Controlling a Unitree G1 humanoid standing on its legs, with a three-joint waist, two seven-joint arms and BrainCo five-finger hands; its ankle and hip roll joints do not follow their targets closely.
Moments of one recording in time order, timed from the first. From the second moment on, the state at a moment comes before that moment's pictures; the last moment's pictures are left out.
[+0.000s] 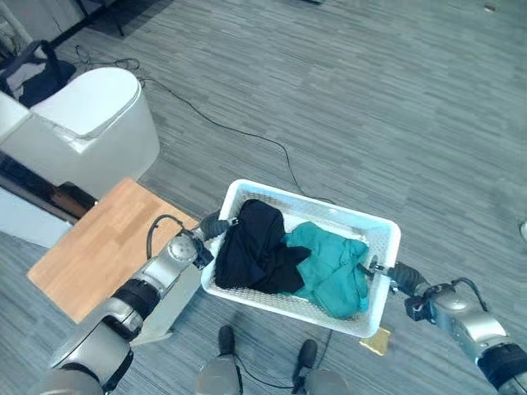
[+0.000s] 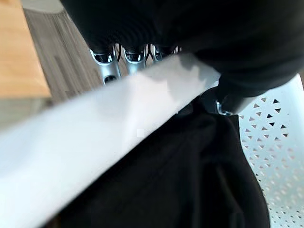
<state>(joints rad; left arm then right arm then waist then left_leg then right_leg) -0.63 0.56 -0.68 0.56 -0.23 0.07 -0.05 -0.10 -0.83 0.31 0.36 0.58 0.21 0.15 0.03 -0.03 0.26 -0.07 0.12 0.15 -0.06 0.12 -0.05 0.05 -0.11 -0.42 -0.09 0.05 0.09</state>
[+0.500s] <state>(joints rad) -0.62 0.58 -0.69 0.57 -0.23 0.07 -0.06 -0.07 -0.82 0.33 0.34 0.61 0.20 0.15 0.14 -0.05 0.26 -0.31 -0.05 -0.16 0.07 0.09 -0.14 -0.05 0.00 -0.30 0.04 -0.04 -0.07</state>
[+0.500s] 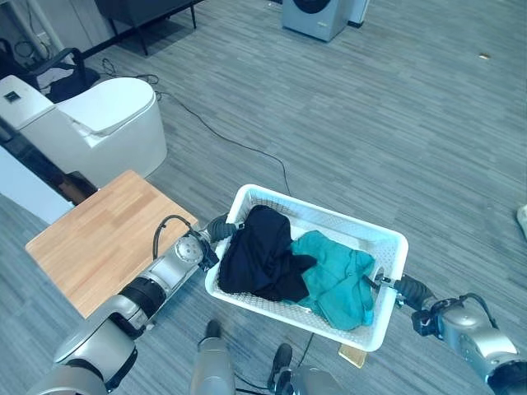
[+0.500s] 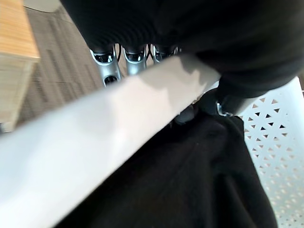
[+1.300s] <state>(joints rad) -0.51 0.62 -0.53 0.55 -0.23 0.07 -0.03 -0.15 -0.62 0.36 0.42 0.54 0.20 0.11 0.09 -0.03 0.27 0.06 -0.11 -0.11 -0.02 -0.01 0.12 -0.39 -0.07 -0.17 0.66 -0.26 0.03</state>
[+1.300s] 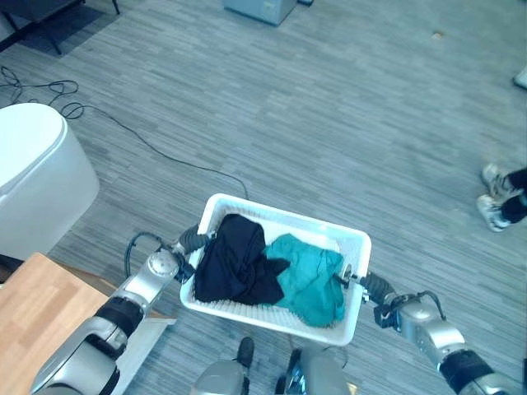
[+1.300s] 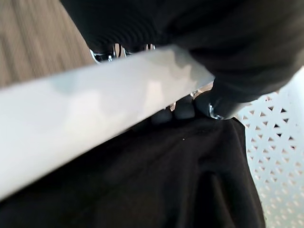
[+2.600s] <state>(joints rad) -0.49 0.63 -0.49 0.57 -0.22 0.07 -0.01 -0.14 -0.48 0.36 0.50 0.54 0.17 0.08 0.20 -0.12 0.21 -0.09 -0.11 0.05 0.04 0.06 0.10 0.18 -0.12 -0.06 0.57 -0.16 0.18</state>
